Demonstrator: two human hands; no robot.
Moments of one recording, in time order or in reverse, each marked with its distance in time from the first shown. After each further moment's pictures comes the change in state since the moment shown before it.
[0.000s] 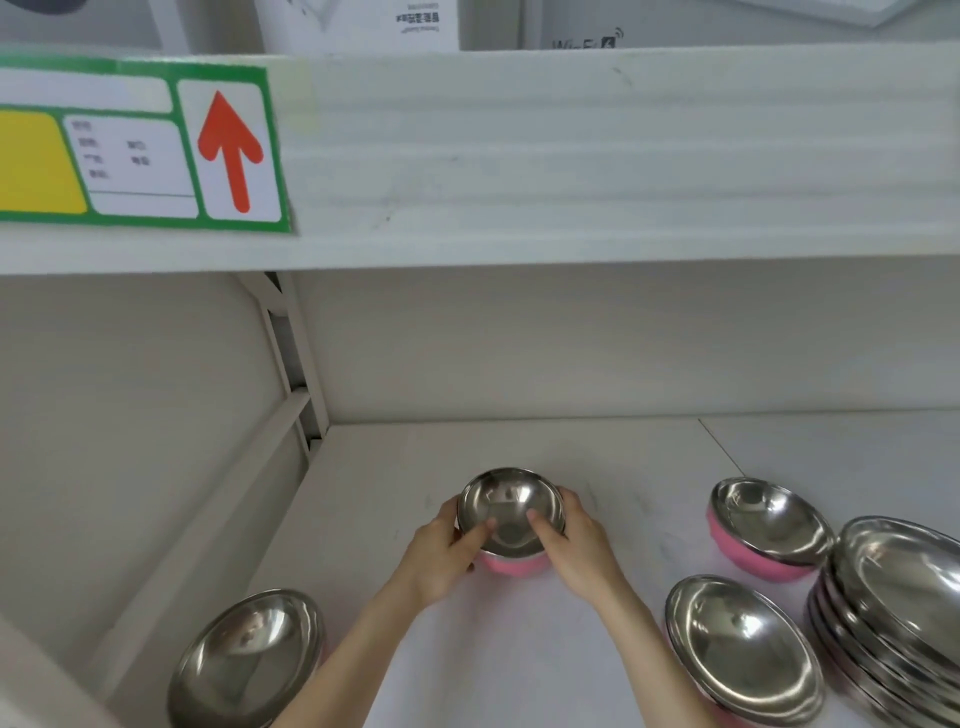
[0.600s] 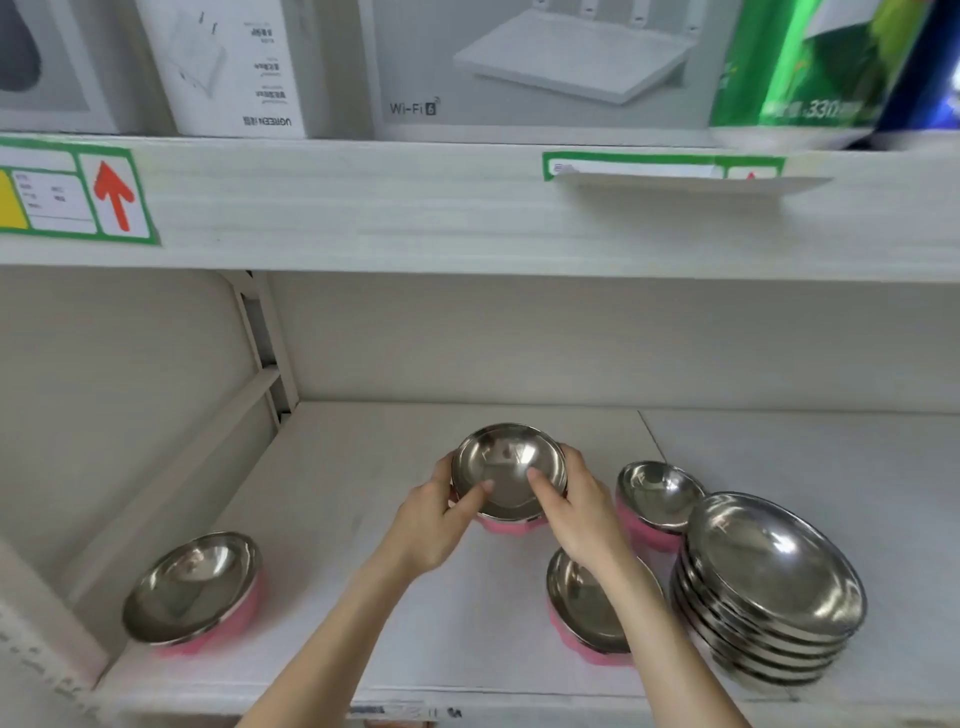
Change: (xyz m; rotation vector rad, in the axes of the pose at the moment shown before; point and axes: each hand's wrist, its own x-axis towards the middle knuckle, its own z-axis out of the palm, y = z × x) left_hand -0.052 0.088 0.056 0.065 0.116 0.171; right_hand -0.050 -0.012 -0.116 -0.060 0.072 -0.152
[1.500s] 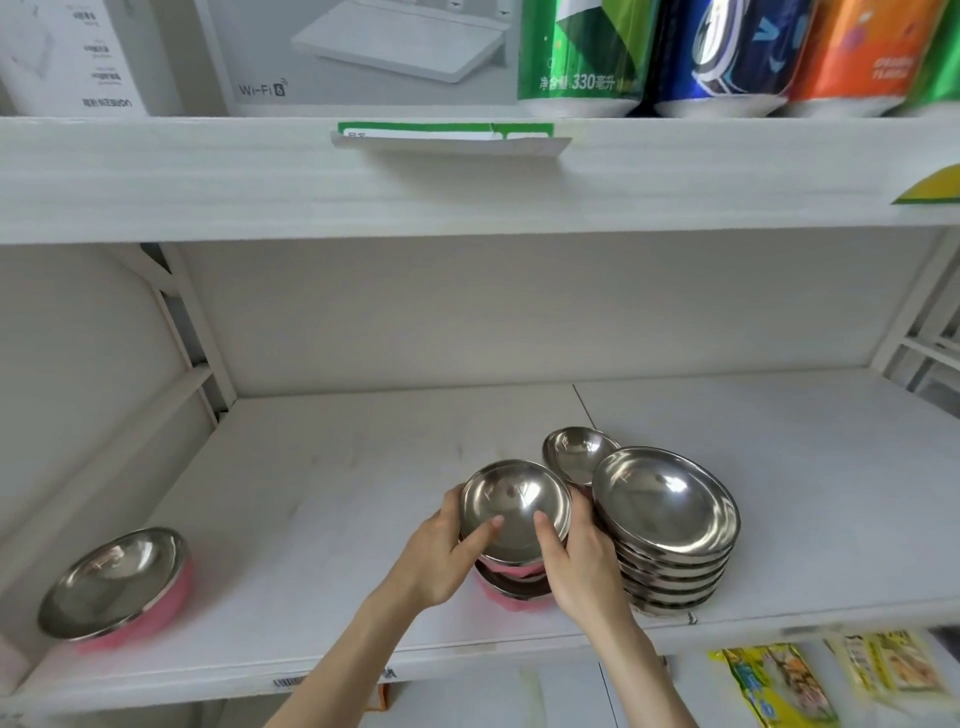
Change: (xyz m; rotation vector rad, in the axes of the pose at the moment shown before) left_hand -0.042 0.024 0.092 0.010 -0.184 0.030; right_hand -0.090 0.057 -0.050 -0.054 0.139 0.076
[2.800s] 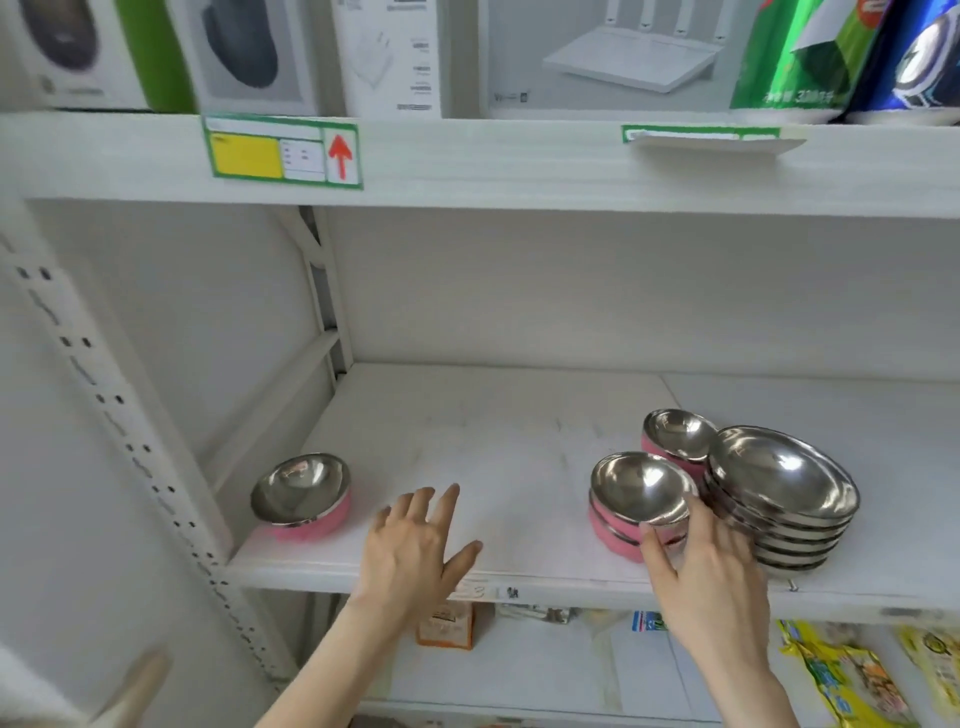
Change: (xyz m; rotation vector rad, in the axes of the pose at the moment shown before) left_hand -0.134 -0.059 -0.104 0.941 0.247 0.037; right_hand -0.087 -0.037 0.004 -0.615 0.236 -0.020
